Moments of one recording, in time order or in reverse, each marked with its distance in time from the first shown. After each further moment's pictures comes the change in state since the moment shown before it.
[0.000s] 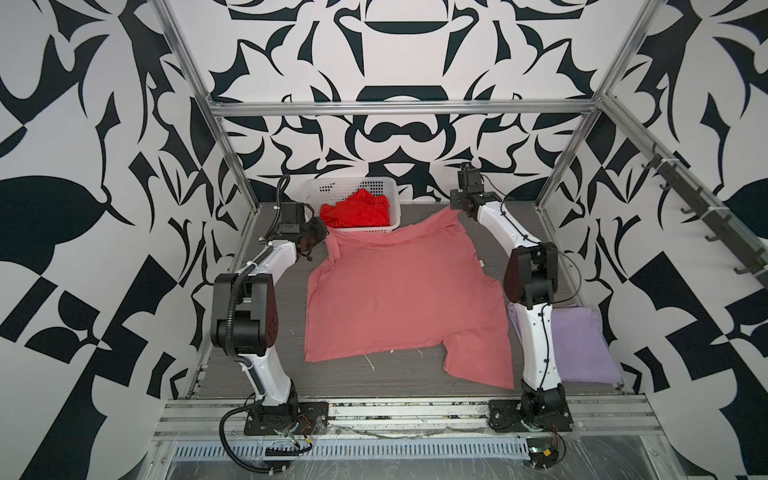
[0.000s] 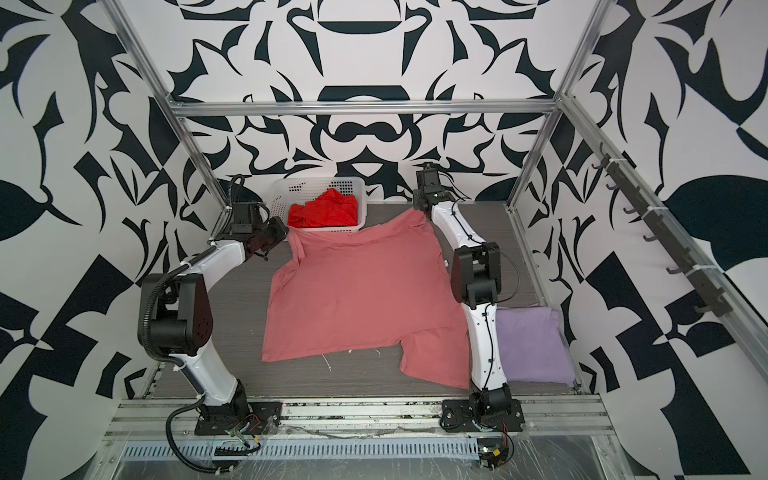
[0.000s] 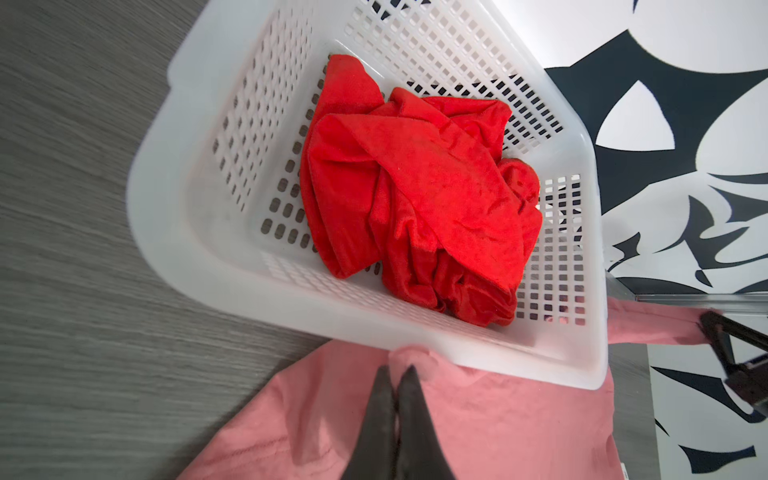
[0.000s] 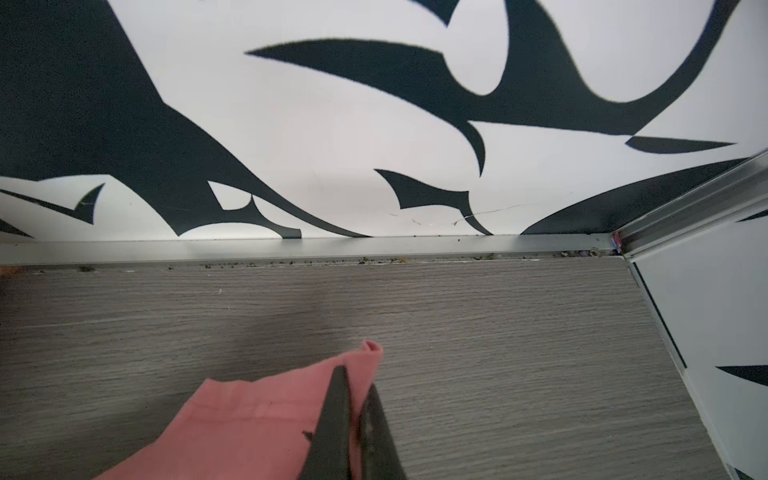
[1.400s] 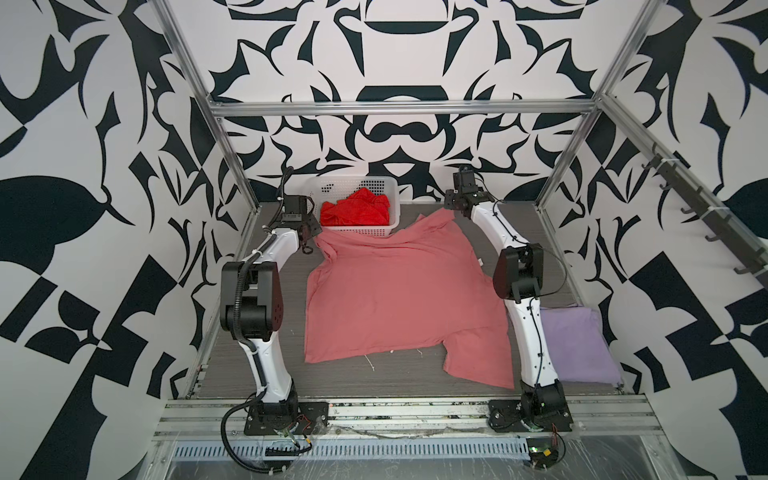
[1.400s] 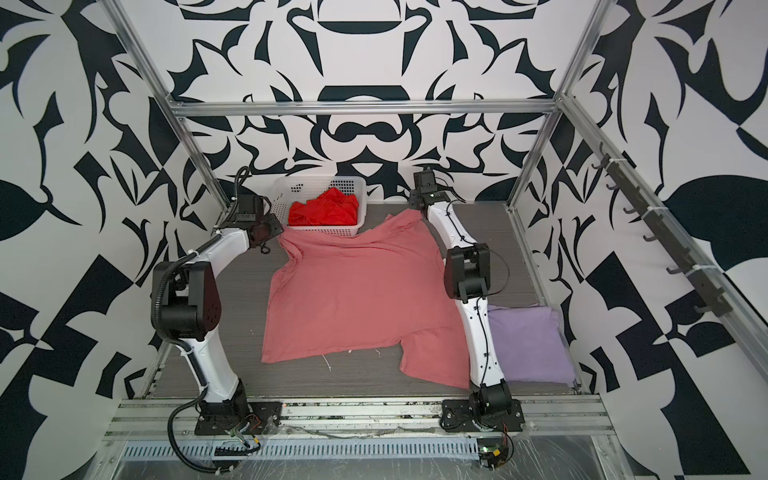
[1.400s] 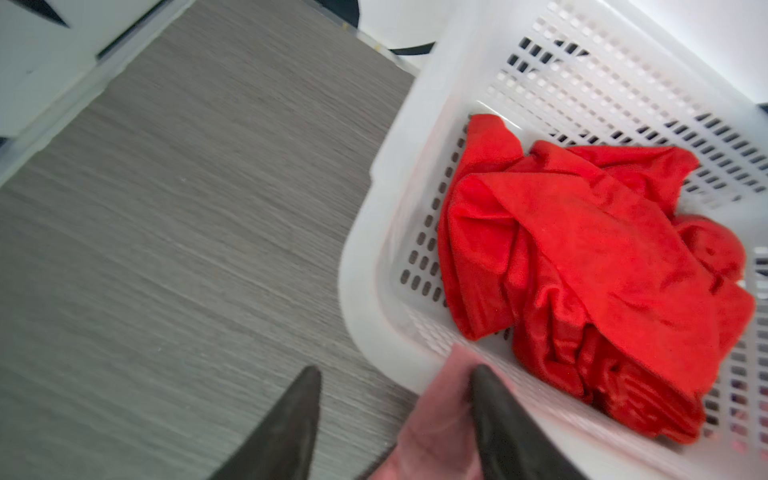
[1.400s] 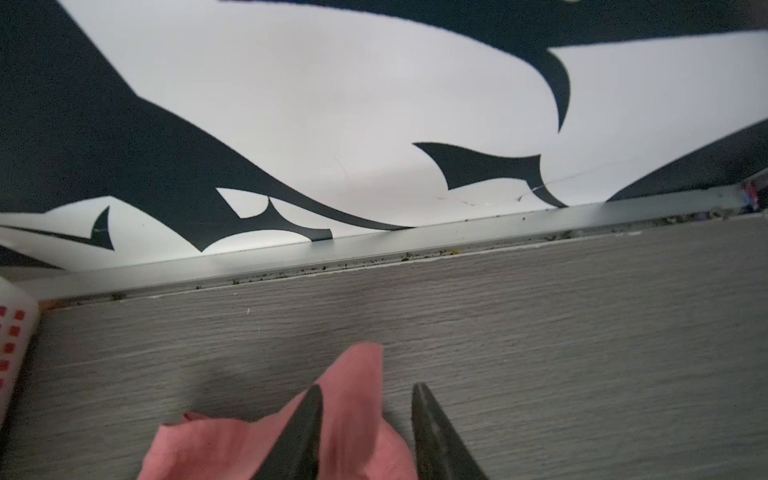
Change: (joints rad) left arm 0.002 0.126 0.182 -0.180 -0.371 0.121; right arm -0.004 0.203 0.254 -0.093 -0.092 0.142
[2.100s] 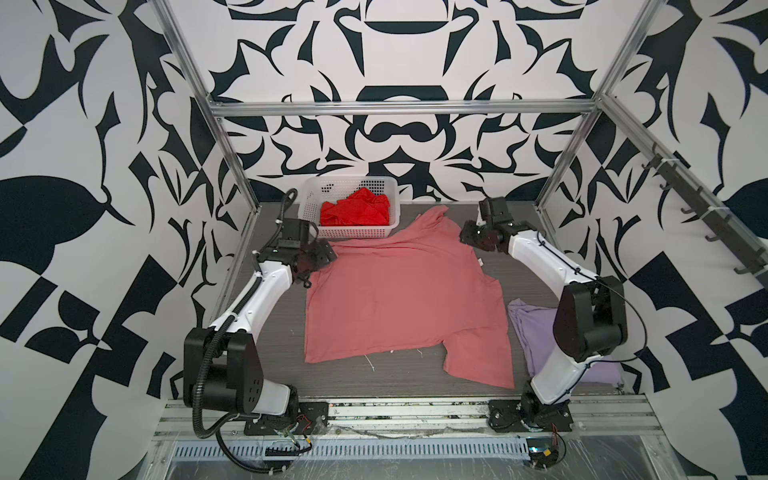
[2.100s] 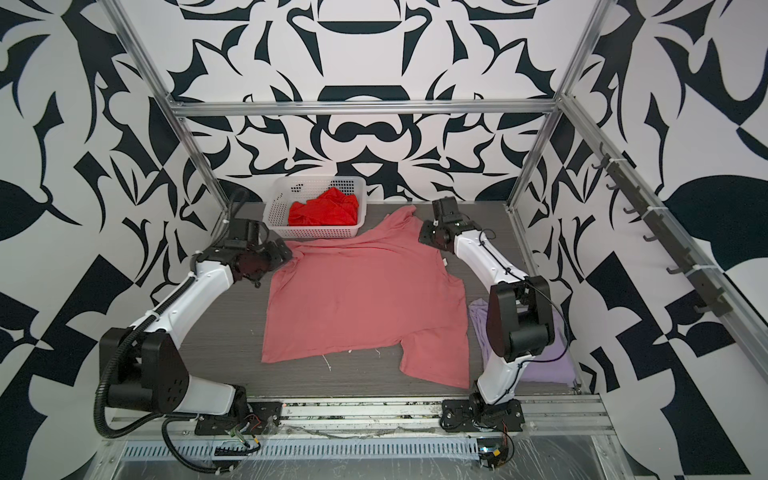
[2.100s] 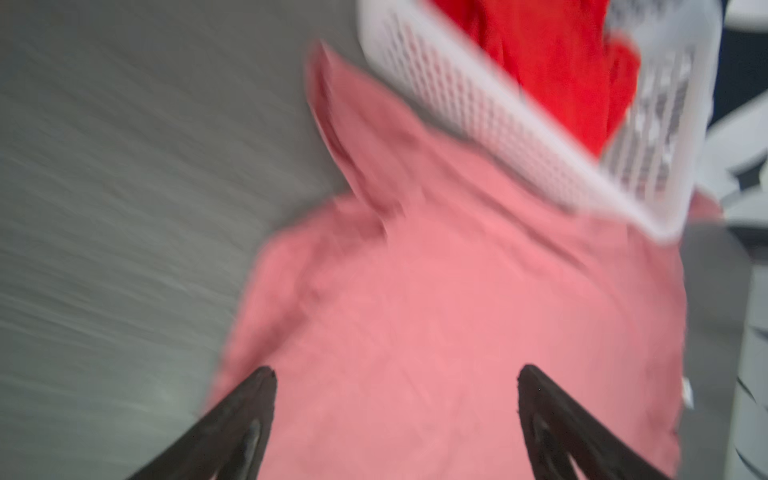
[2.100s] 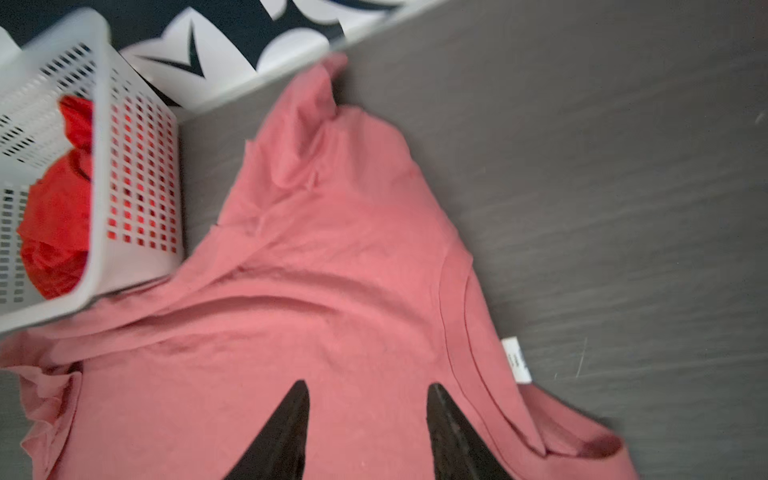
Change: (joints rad) left arm -0.162 -0.494 -0.399 -0.259 0.222 -0.175; right arm 0.002 -0.824 -1.123 0.081 -0.249 0.312
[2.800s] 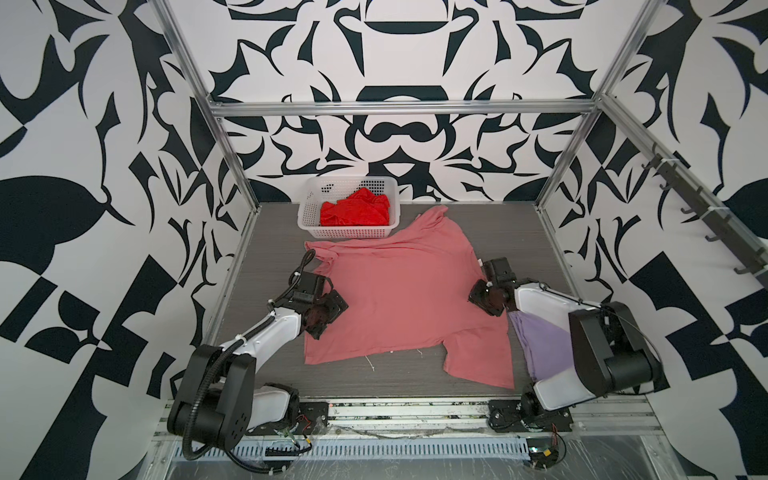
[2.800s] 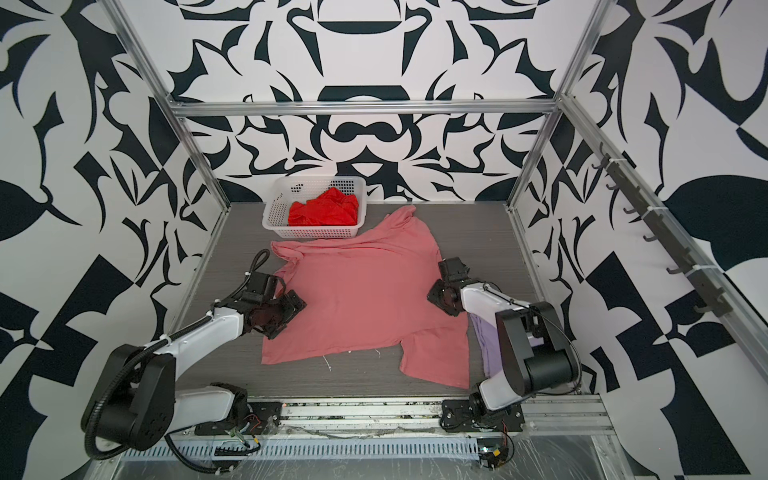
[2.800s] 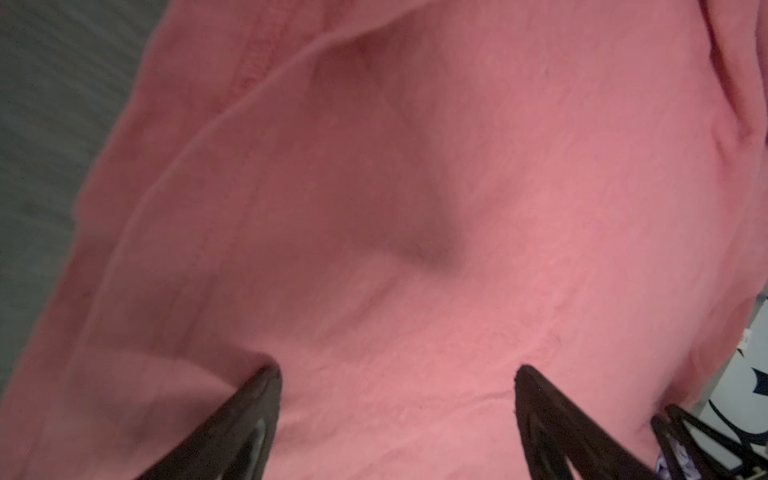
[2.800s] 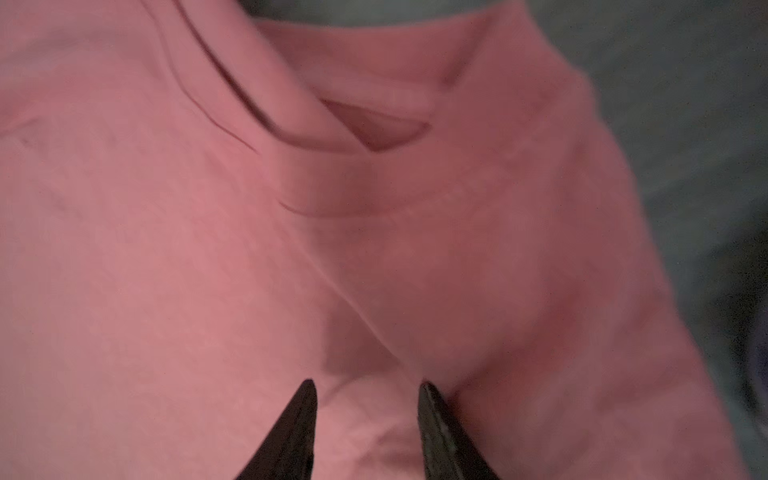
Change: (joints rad) left arm -0.074 -0.172 -0.510 0.212 0.053 -0.303; right arm 0.000 -0.252 -0.619 0.135 0.017 0.305
